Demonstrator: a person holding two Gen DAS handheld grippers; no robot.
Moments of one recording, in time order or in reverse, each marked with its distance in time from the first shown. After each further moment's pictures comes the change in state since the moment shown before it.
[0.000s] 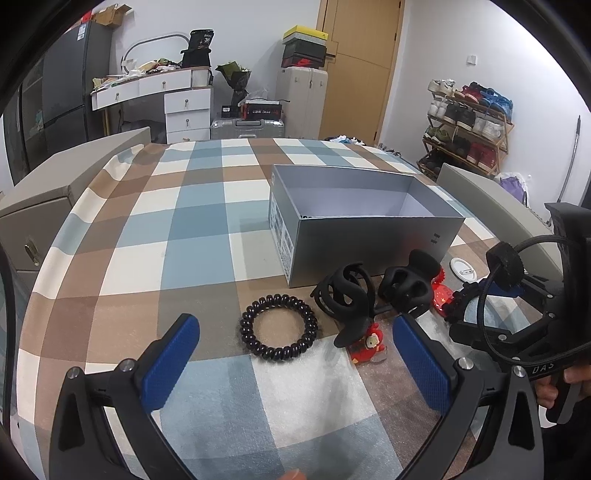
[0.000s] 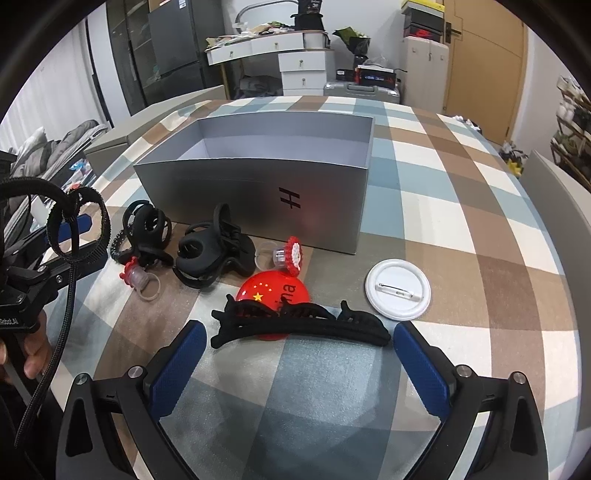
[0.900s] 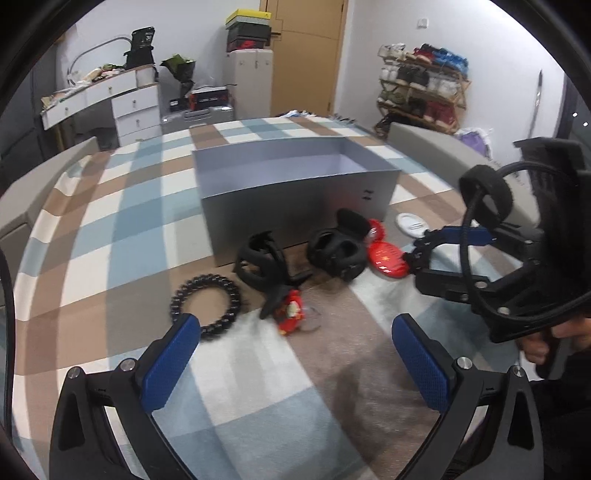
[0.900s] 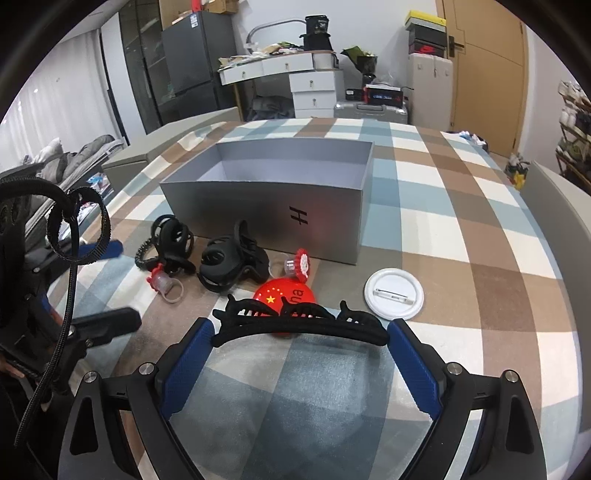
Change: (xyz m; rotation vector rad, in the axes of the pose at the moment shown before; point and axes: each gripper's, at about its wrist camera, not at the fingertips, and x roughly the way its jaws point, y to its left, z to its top) left arm -0.005 -0.034 -0.006 0.146 0.092 -0.138; right arm -0.024 -0.004 -0.007 -0.003 -0.093 0.069
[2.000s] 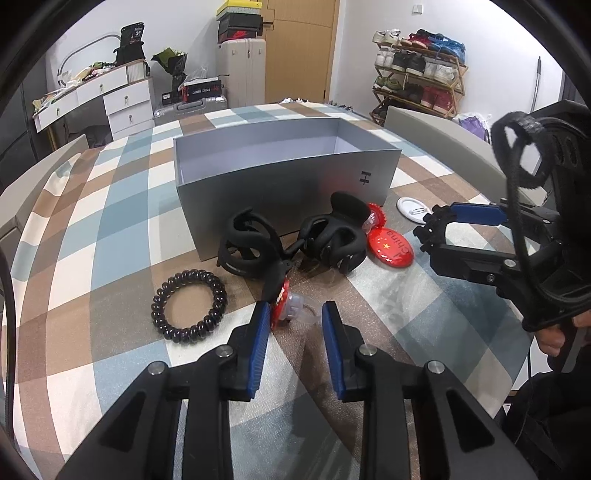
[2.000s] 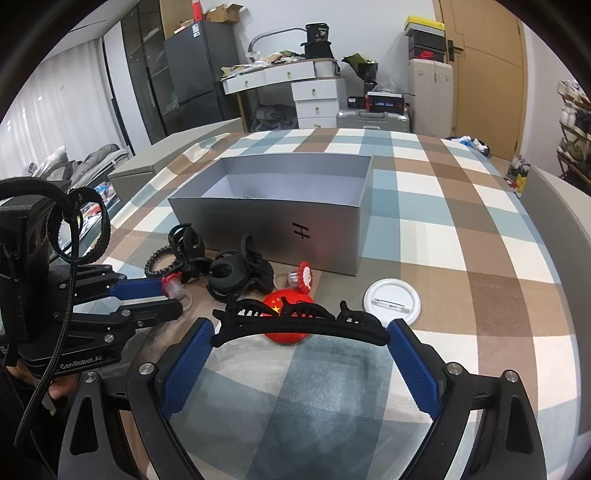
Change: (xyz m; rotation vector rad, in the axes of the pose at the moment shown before) left arm 0.015 -0.007 0.000 0.033 0.052 0.021; right arm -0.008 -0.001 0.002 0.012 -0.028 0.017
